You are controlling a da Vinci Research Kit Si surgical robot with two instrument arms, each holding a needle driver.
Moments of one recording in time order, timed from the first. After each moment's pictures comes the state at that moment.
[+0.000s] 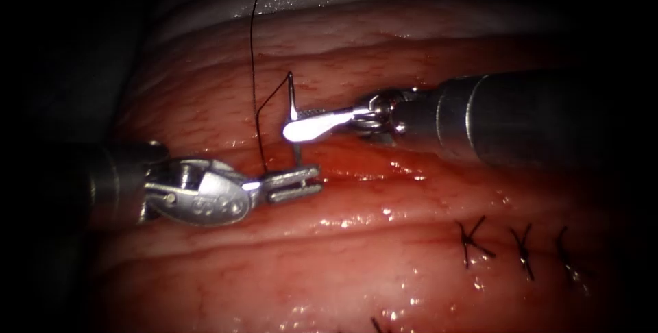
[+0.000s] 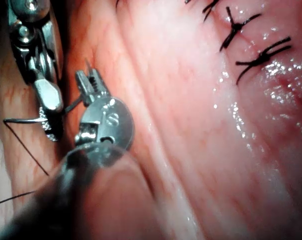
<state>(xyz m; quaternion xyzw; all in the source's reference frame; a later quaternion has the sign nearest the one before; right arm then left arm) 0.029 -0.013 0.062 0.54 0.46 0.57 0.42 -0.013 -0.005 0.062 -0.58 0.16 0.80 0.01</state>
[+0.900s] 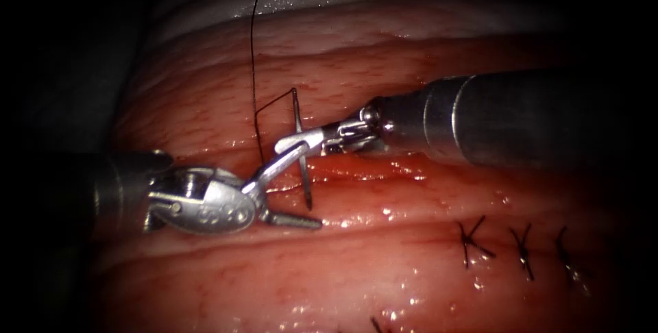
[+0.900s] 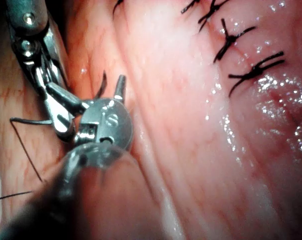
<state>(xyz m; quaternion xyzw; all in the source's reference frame) 0.030 -0.012 0.063 0.49 0.46 0.59 0.45 -0.013 -0.006 0.061 -0.60 0.14 0.79 0.04</state>
